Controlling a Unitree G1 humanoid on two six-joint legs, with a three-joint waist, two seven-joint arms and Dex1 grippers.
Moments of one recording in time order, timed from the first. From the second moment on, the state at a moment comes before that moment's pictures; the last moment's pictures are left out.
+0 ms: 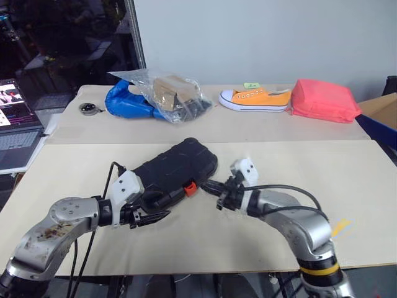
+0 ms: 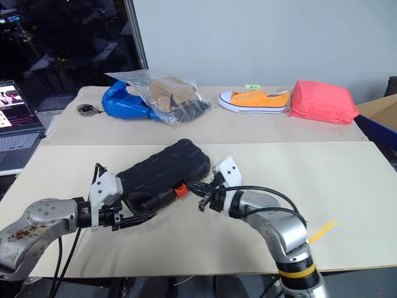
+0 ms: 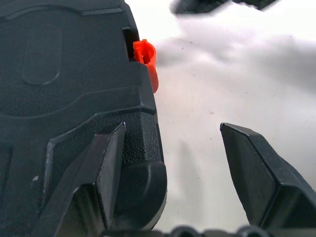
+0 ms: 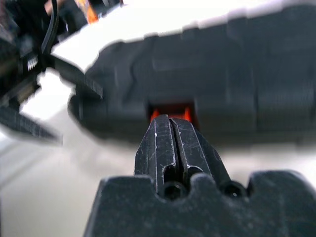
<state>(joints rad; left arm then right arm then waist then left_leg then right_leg) 0.00 0.86 0.04 -0.52 -0.54 0.63 -0.87 -0.28 -0.29 0.17 -0.44 0.46 0.81 0.54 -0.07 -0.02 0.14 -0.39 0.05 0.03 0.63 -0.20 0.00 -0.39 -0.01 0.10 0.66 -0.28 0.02</state>
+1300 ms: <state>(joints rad) 0.01 0.83 0.04 -0.49 -0.51 0.62 -0.85 -0.28 -0.17 0.37 0.06 0.11 0.09 0.57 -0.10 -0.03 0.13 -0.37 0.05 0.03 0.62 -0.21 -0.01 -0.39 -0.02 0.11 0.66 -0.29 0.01</state>
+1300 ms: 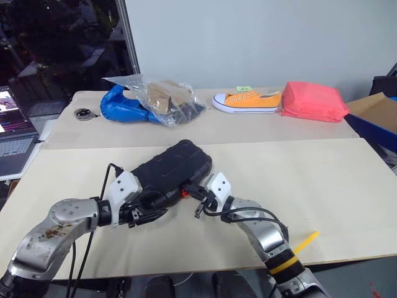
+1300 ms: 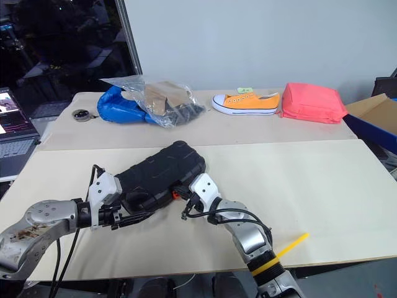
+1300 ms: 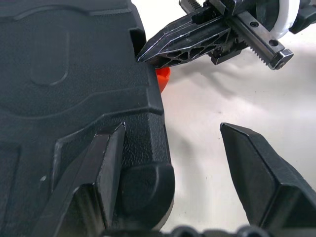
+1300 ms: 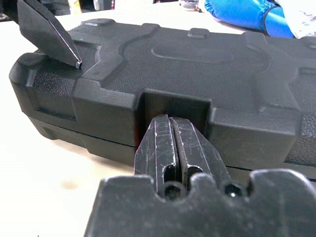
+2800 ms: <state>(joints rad) -0.02 0.81 0.02 -0.50 -0.51 0.61 -0.85 -0.23 -0.28 0.33 -0.28 0.26 0.64 0.56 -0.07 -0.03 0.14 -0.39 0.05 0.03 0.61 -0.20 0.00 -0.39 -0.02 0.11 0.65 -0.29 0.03</state>
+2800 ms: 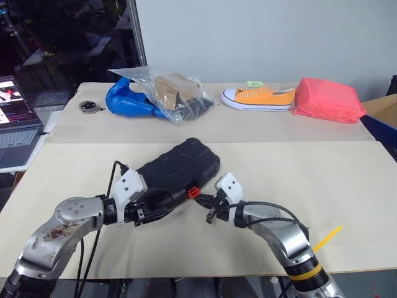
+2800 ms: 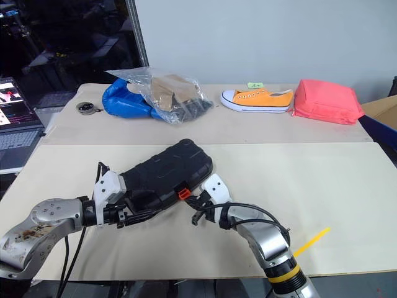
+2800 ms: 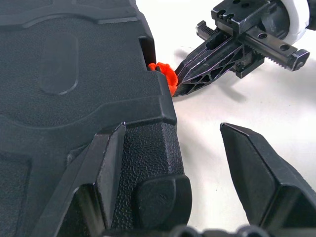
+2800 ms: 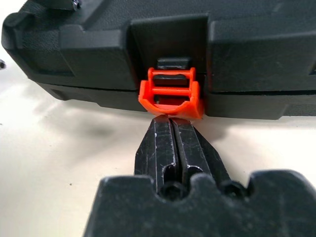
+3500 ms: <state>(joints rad) -0.01 0.82 0.02 -0.51 -0.50 0.61 -0.83 -0.28 -0.17 0.25 -0.36 0.30 0.58 0.52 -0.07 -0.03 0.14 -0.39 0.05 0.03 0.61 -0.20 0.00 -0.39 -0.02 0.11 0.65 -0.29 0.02</state>
